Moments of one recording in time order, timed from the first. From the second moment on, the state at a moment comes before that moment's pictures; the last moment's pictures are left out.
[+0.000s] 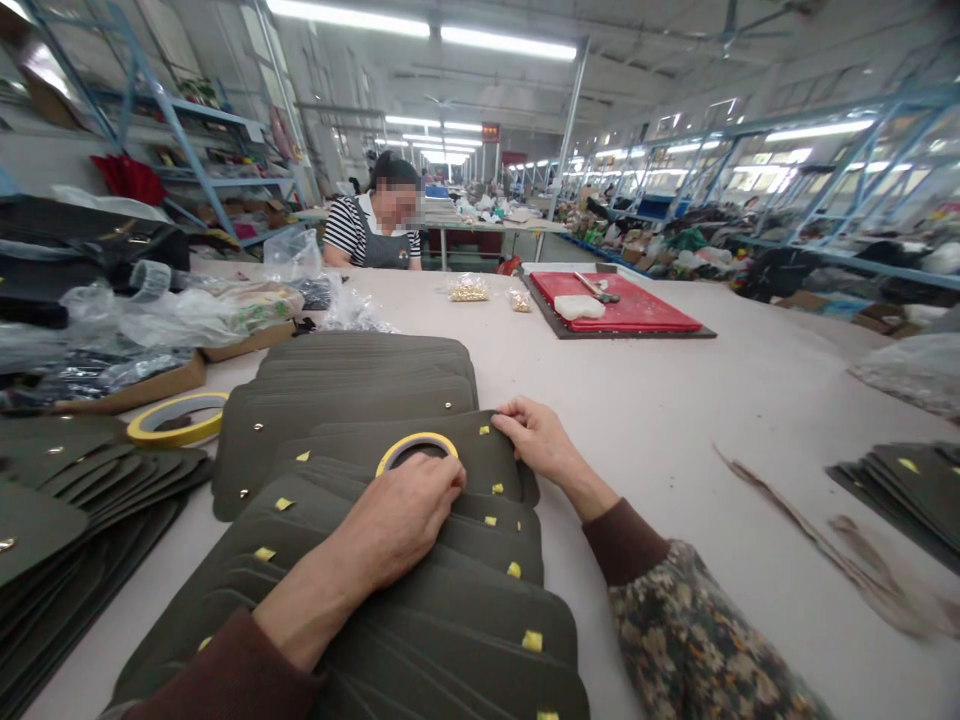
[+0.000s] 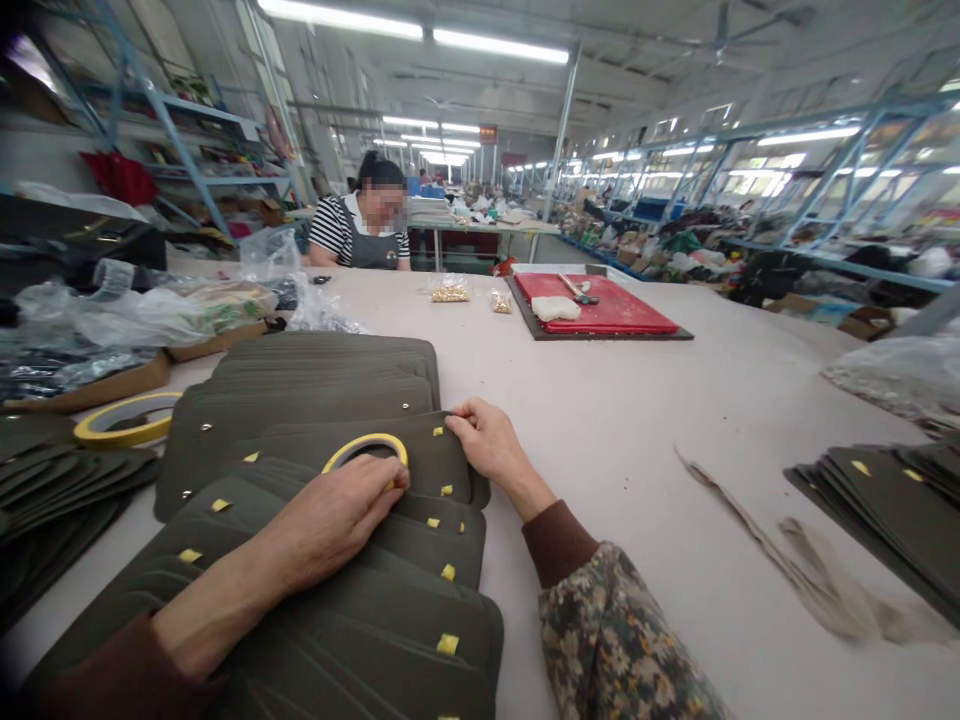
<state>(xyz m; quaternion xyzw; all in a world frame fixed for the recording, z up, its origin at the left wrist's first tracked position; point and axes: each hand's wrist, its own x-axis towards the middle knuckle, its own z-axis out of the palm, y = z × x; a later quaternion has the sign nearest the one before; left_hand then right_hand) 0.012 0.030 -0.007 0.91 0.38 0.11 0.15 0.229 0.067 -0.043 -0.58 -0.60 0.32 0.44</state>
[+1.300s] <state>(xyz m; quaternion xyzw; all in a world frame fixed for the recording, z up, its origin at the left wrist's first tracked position) 0.009 0.031 -0.010 0.88 0.37 0.24 0.19 0.226 0.040 -0.016 -0.51 -0.65 0.43 0.36</state>
